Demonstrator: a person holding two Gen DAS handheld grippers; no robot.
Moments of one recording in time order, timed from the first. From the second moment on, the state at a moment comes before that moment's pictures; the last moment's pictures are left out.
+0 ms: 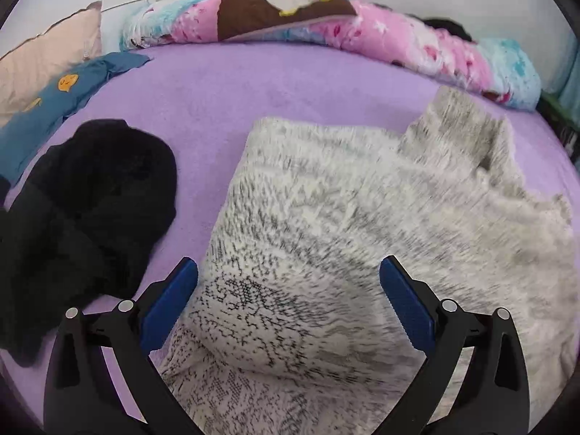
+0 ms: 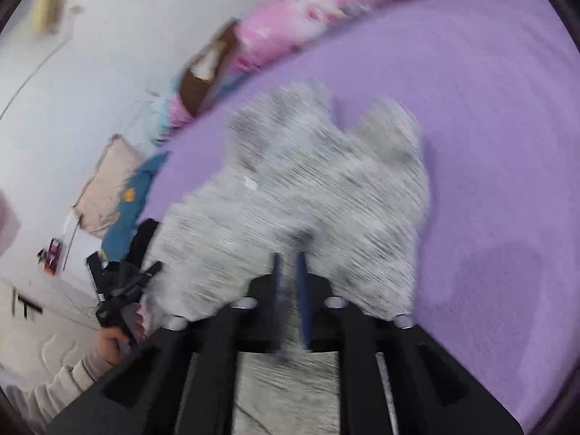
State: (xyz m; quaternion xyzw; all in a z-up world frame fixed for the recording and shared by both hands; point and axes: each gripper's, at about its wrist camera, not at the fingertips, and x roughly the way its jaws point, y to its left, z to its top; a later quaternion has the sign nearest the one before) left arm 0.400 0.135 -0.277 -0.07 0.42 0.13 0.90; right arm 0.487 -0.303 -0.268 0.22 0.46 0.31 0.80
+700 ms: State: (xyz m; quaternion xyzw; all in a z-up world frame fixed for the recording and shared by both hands) left arm 0.413 0.090 -0.312 0.05 0.43 0.10 0.90; right arm 0.466 -0.174 -0.314 -0.06 0.46 0.26 0.85
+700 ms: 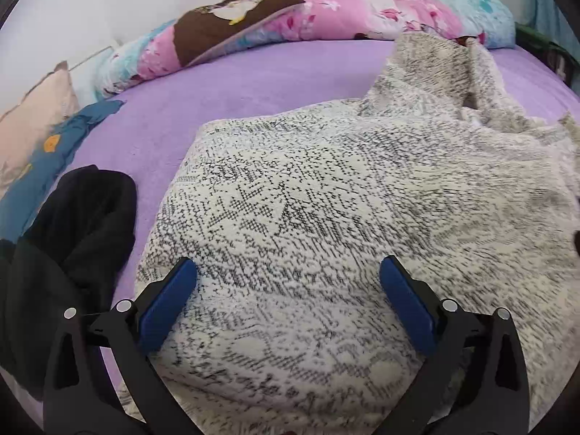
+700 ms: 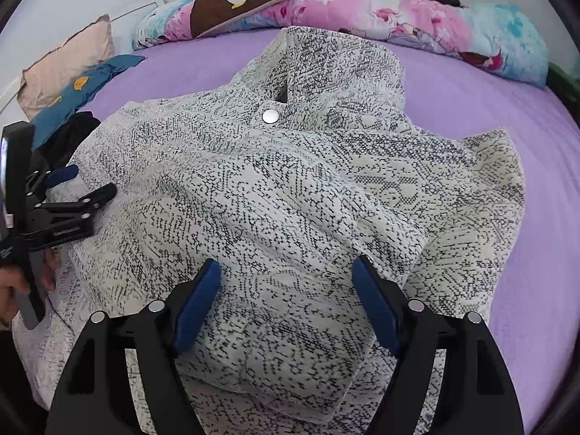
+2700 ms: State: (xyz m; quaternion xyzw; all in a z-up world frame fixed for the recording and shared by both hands) left arm 0.083 0.149 -0.191 -0.07 0.37 0.19 0.91; right arm 0.171 -0.350 -0.249 -0.02 0.45 0.09 0.89
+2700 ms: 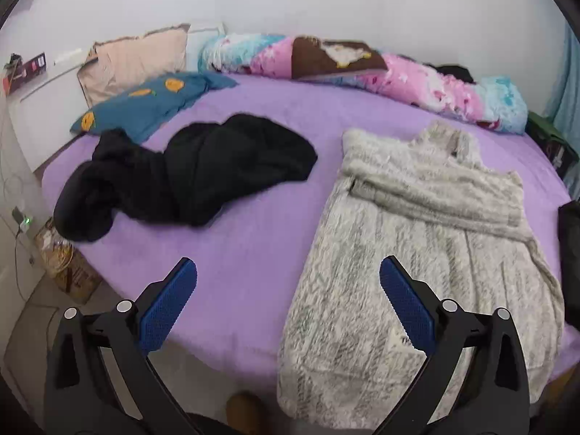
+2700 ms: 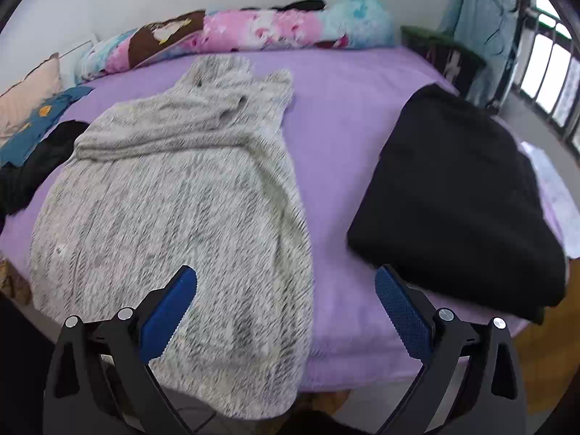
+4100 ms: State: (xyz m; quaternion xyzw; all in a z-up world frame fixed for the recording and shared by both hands) left arm 0.106 0.208 -0.358 -0.25 0.58 0.00 0.78; right arm 0.181 -0.353 -0.376 0.14 0.62 0.08 0.77
